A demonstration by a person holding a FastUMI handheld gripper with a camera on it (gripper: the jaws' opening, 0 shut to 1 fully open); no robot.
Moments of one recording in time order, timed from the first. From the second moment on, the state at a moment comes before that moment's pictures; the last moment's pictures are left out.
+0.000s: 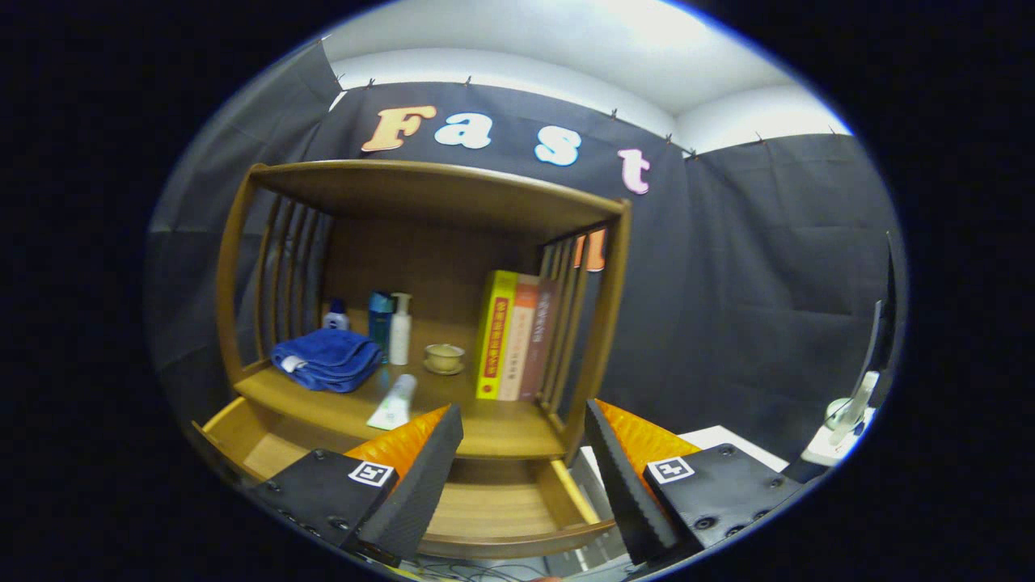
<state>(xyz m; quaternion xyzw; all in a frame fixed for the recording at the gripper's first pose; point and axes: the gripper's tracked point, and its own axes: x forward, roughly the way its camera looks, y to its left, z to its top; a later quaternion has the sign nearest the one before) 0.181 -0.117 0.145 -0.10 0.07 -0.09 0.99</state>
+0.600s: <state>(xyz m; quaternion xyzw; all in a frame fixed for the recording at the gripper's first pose) 0.093 -0.032 0.081 0.01 0.05 -0.02 1.00</state>
